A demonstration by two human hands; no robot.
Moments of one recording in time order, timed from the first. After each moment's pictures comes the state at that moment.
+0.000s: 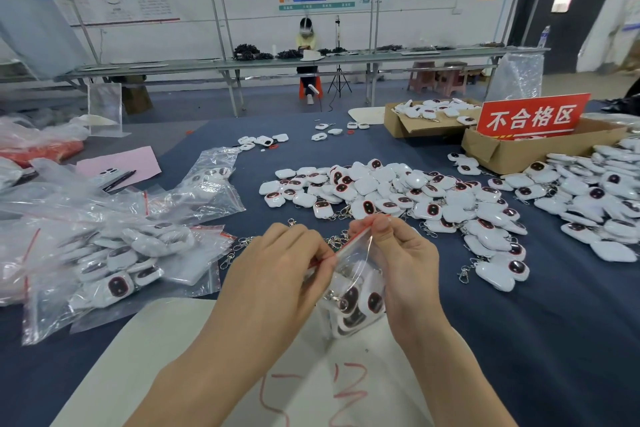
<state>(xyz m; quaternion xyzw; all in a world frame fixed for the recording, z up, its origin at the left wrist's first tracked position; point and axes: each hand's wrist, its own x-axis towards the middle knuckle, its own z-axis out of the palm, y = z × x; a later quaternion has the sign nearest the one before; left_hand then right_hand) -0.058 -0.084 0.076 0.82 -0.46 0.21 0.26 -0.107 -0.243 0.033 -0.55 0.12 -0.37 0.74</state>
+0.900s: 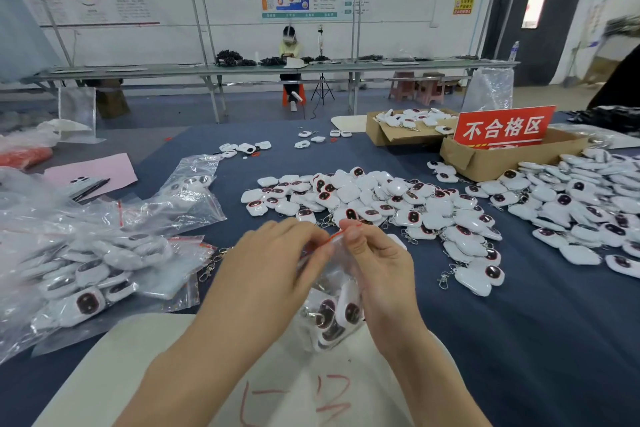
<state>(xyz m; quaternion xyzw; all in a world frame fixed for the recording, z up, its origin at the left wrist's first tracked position) -0.051 -0.101 0.095 0.84 -0.46 0.13 0.26 -0.109 -0.240 0.039 -0.54 0.09 -0.35 0.76</state>
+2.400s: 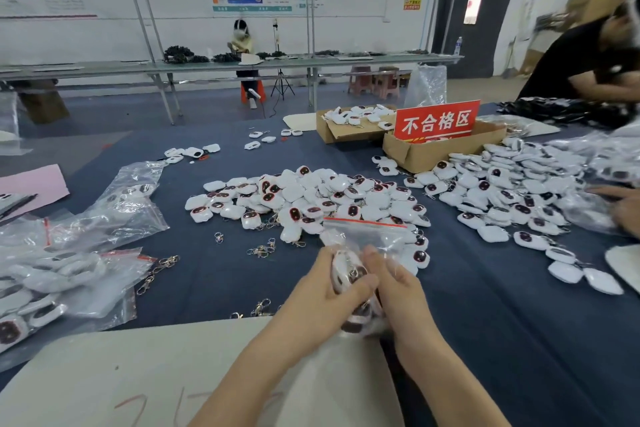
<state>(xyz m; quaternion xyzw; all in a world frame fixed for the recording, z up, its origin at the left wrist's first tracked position) -0.107 -0.204 0.035 0.71 -0.39 -0.27 0.52 -0.195 -0.307 0.017 -0.55 0.30 -0.27 0.73</state>
